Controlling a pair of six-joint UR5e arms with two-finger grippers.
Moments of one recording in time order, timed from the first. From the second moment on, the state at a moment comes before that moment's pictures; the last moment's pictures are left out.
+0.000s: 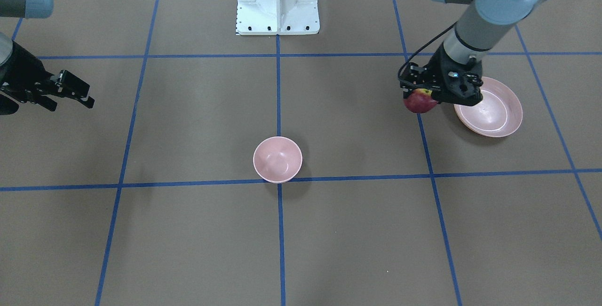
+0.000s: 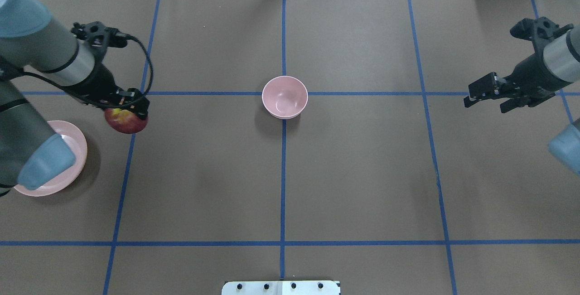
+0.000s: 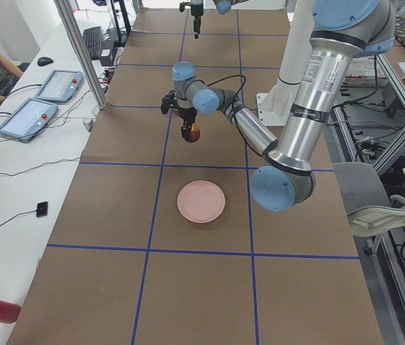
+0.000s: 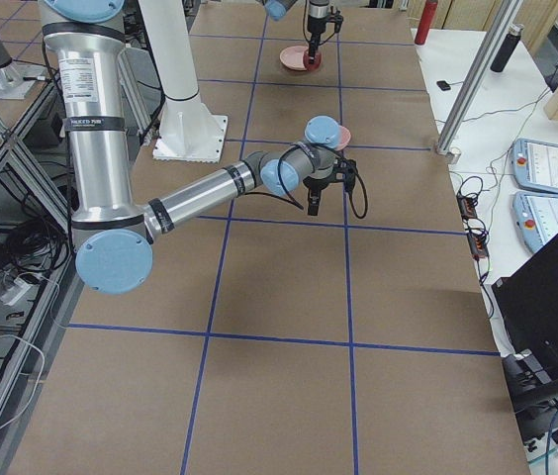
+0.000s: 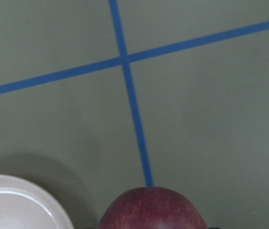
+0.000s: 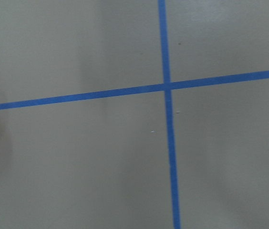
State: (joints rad) left arm -0.83 -2.00 -1.92 -1.44 -2.17 -0.80; right arm 1.07 -1.52 1.92 -1.36 2.36 0.81
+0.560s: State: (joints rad) left arm -0.72 -2.62 -1.34 -1.40 -2.09 -1.05; right arm 1.11 -1.58 1.91 -1.36 2.37 0.68
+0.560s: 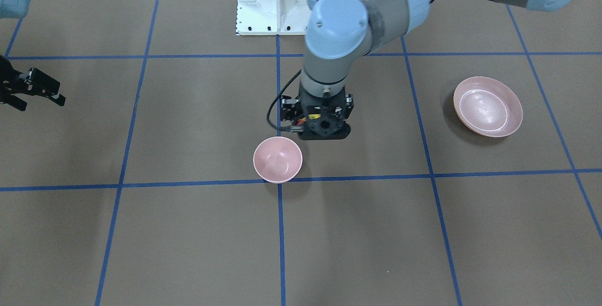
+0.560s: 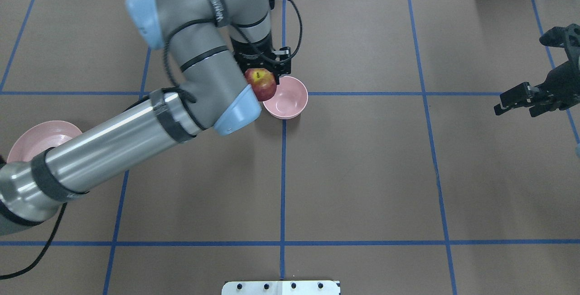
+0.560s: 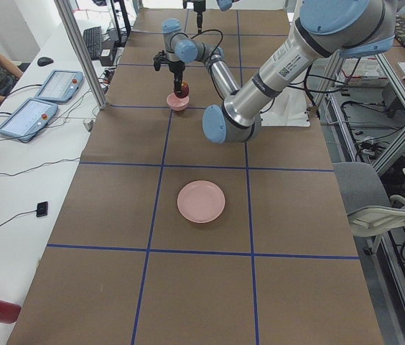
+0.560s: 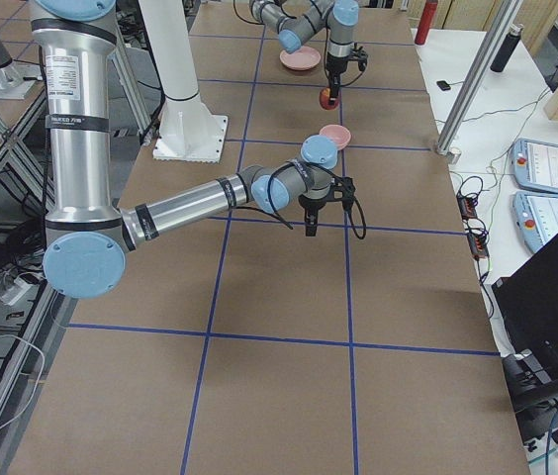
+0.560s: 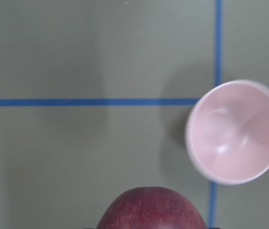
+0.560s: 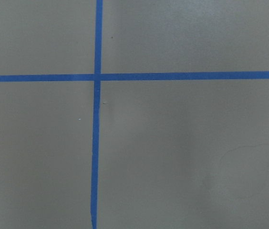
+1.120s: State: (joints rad) left arm -0.68 -2.75 -1.04 -1.59 -2.01 -1.09; right arm 1.11 -1.58 1.91 -1.36 2.37 0.68
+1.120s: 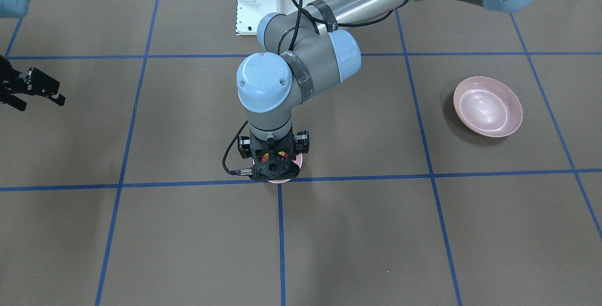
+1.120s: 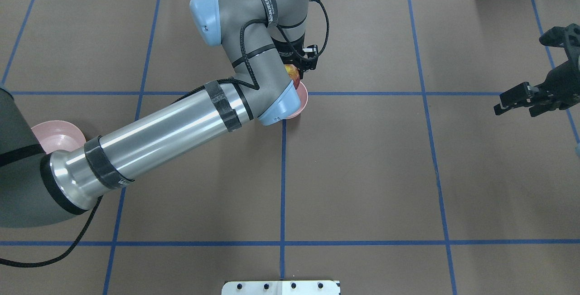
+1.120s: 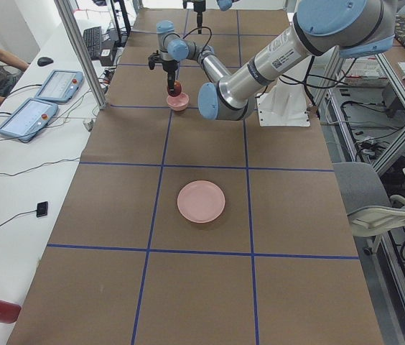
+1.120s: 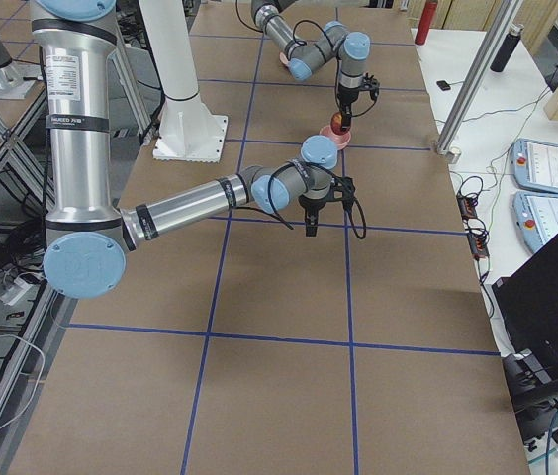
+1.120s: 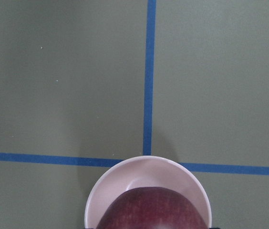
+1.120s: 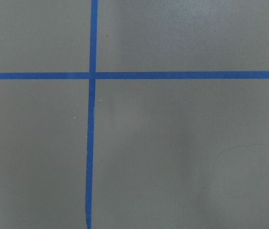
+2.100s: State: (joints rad) left arm -0.64 -2.74 -1.01 -1.61 -1.98 -1.09; right arm 1.11 -1.57 1.90 -1.36 2.37 0.68
